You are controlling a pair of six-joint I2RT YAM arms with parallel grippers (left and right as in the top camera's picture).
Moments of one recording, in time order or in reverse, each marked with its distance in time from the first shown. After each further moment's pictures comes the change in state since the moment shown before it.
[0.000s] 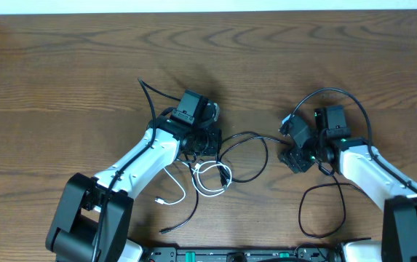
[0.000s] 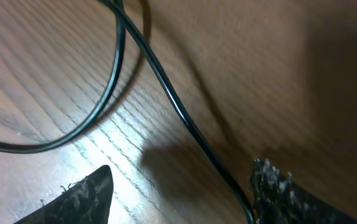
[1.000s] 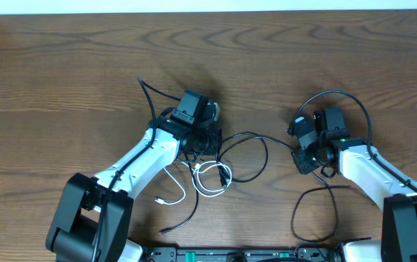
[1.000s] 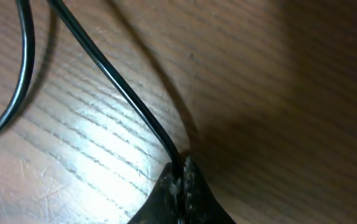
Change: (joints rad) left arm 0.000 0.000 0.000 0.007 0.000 0.000; right arm 0.000 0.005 -0.003 -0.058 0.154 0.193
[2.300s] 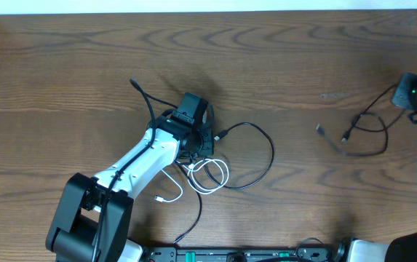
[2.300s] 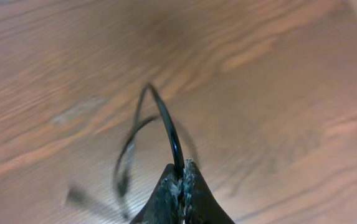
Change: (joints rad) left arm 0.000 0.000 0.000 -0.094 -0.200 -0.108; right arm -0.456 -0.055 0.728 -0.488 0.373 0.385
